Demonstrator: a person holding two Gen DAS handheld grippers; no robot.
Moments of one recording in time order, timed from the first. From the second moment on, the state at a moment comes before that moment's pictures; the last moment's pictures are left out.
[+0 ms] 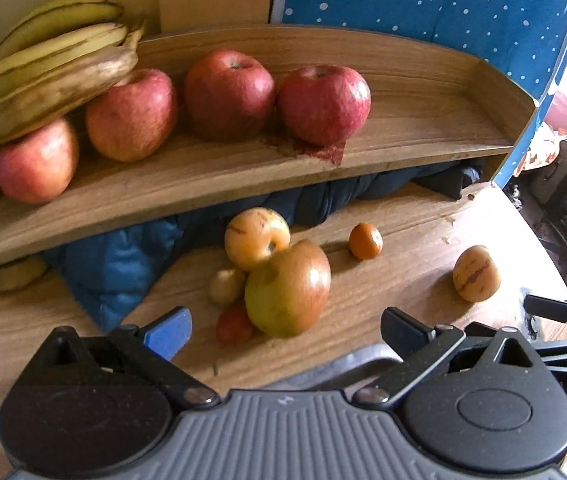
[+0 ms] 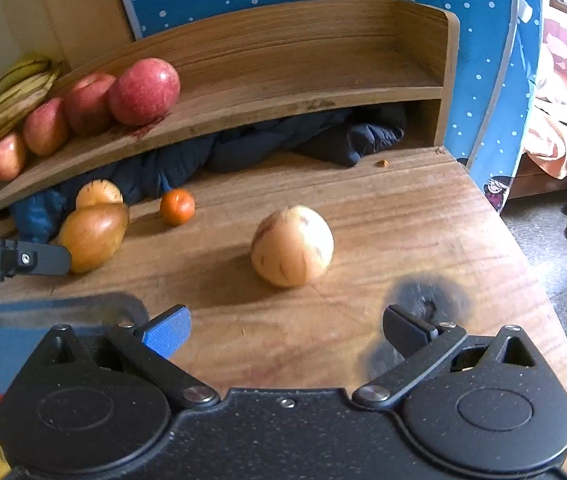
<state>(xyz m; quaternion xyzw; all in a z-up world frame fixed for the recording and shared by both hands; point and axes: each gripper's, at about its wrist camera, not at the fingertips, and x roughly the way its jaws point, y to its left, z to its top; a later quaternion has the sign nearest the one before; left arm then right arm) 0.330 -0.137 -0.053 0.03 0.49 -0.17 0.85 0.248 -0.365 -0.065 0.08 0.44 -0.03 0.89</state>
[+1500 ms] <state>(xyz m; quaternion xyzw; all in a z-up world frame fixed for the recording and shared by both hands) 0.357 -0.152 -0.077 0.08 0.50 -0.25 0.82 0.295 -0.357 -0.075 0.10 0.42 0.02 0.90</state>
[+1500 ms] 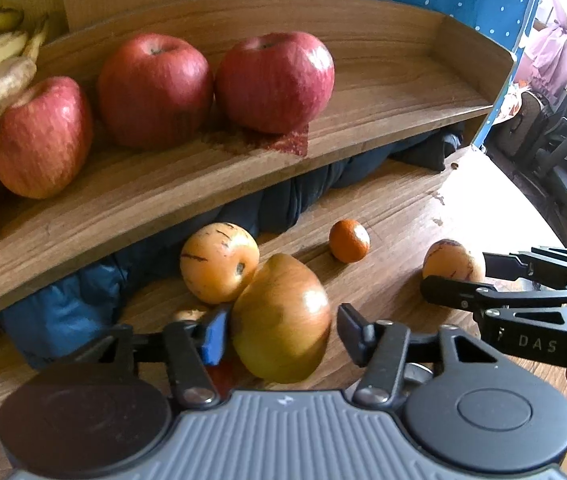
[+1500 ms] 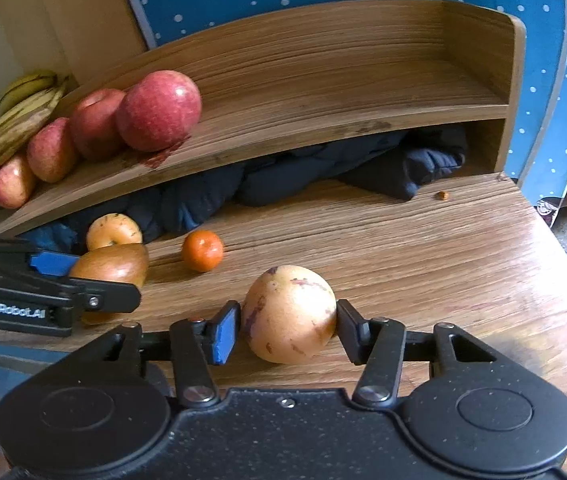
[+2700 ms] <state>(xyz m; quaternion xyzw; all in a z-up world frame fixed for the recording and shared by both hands) 0.298 -0.174 -0.064 0.05 0.51 -0.21 0.83 0.258 -0.346 -0.054 0.09 0.42 0.08 0.90</state>
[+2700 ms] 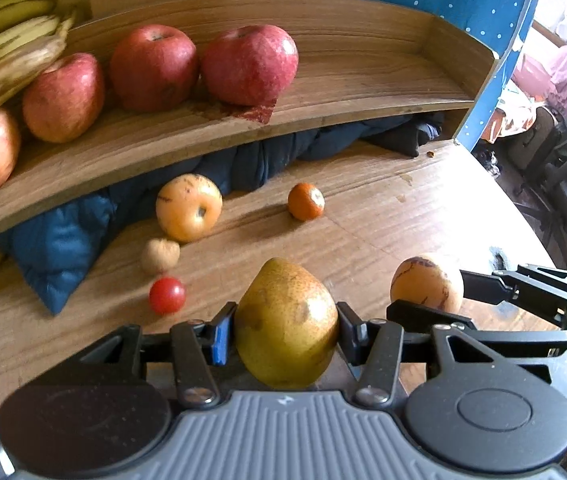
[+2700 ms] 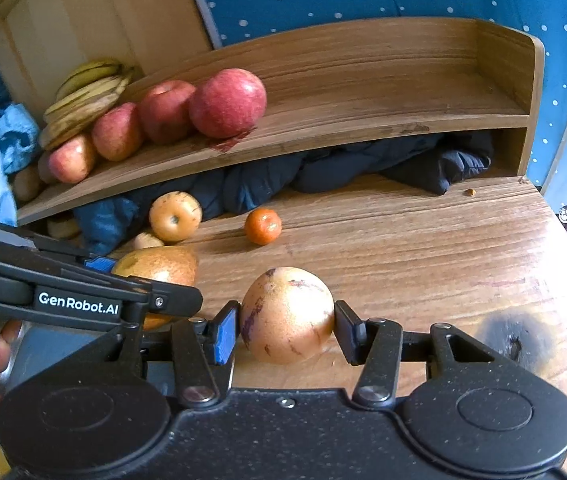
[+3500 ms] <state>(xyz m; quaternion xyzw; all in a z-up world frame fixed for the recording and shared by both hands) 0.196 -0.132 -0.056 -0.02 0.52 -0.12 0.85 0.189 -0.316 -0.039 0.03 0.42 0.20 0.88</state>
